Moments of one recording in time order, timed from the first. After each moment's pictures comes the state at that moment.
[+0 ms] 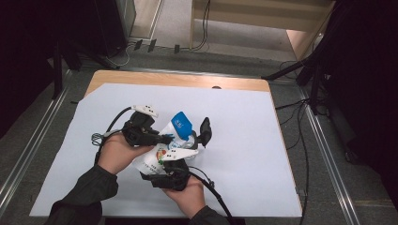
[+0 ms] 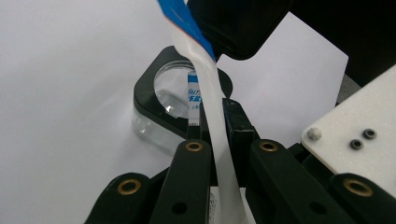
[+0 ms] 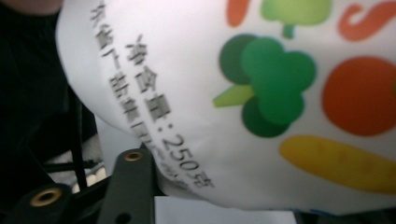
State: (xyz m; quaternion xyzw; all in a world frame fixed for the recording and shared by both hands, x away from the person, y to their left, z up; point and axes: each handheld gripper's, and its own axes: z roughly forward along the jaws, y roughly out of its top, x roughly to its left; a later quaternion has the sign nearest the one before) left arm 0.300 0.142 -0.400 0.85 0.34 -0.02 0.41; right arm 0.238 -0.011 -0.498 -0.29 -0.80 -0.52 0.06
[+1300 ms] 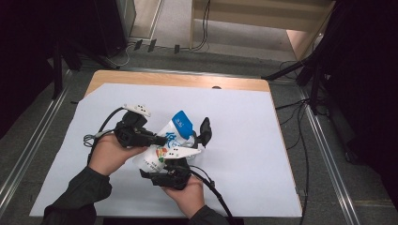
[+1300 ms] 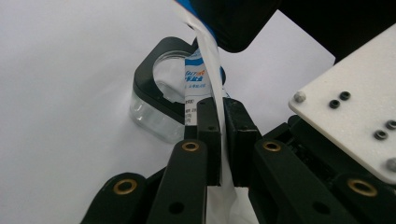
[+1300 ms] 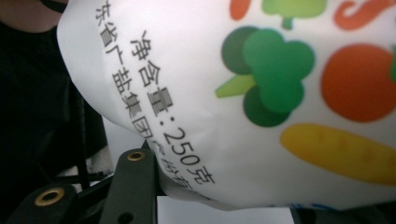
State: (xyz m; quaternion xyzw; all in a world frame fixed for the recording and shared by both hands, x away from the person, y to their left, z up) left arm 0.294 0.157 -0.394 0.84 0.35 -0.03 0.40; right arm 0.239 -0.013 -0.494 -0.30 -0.79 -0.53 0.07
